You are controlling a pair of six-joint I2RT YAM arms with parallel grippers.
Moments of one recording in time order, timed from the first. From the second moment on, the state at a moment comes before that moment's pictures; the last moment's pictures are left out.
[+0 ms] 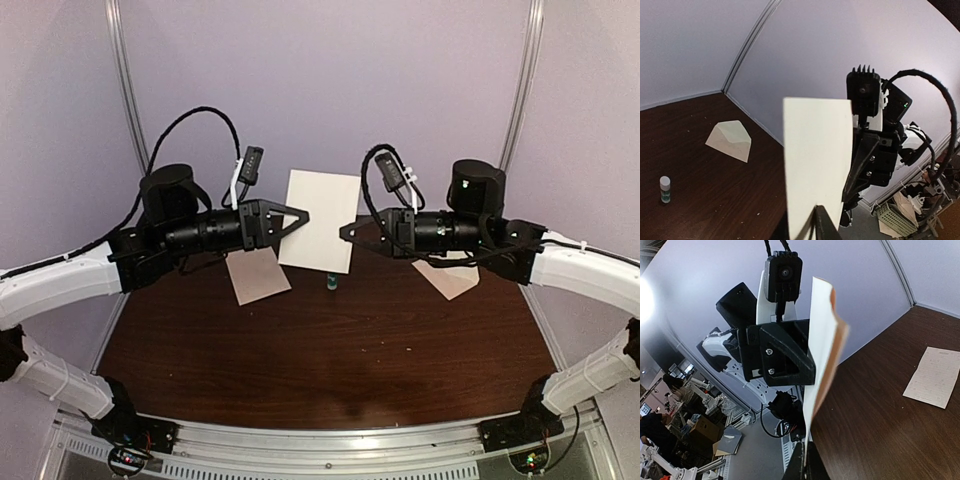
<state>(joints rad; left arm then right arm) -0.84 1.26 1.05 0.19 0.43 -0.59 0.82 1.30 1.11 0.10 -0.64 0.57</state>
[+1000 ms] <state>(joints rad) -0.15 1.36 1.05 0.16 0.76 -0.27 0.48 1.30 1.03 -0.15 -0.25 0.53</state>
